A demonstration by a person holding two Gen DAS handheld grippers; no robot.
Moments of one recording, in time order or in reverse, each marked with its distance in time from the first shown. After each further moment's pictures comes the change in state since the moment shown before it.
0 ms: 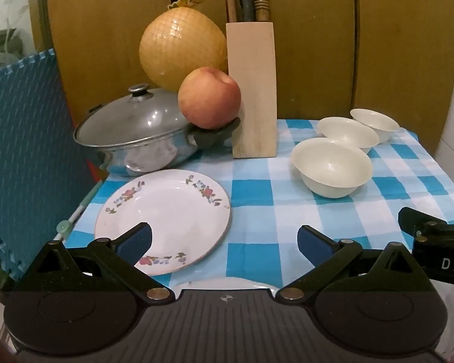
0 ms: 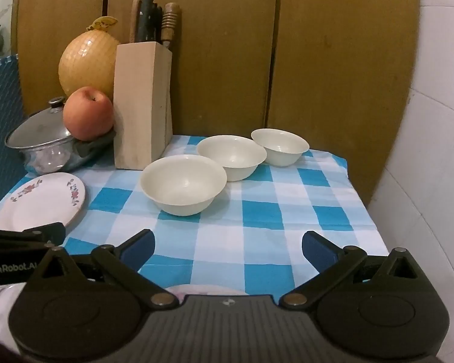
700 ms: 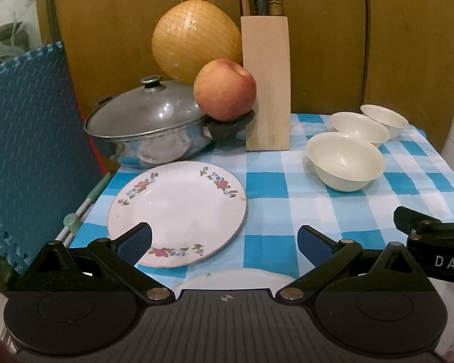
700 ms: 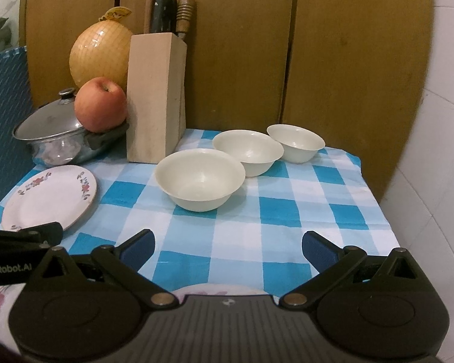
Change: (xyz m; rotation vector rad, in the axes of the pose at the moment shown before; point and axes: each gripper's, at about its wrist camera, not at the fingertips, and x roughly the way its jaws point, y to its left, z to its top) left arm 0.001 0.010 -0.001 -0.013 0.029 0.026; right arm 0.008 0.013 -0.001 -0.016 0.019 0.032
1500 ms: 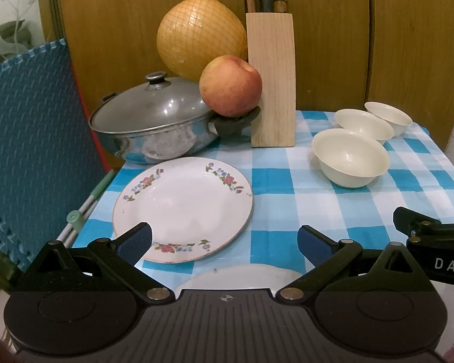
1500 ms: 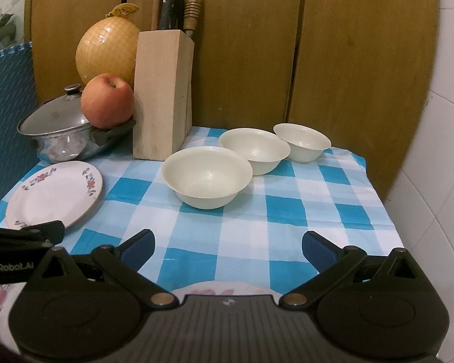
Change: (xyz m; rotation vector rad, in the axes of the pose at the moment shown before) left arm 0.000 0.004 -0.001 -0.002 0.008 0.012; right arm 0.000 0.003 -0.001 -0.014 0.005 0.014
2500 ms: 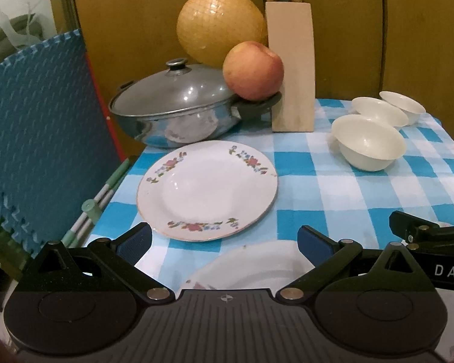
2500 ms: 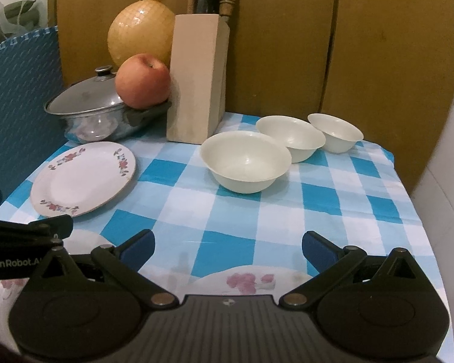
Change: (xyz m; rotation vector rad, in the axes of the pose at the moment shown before) left arm -0.004 0.015 -0.014 -0.002 0.035 0.056; right arm 0.001 0.024 -0.007 -0.046 0.046 0.093
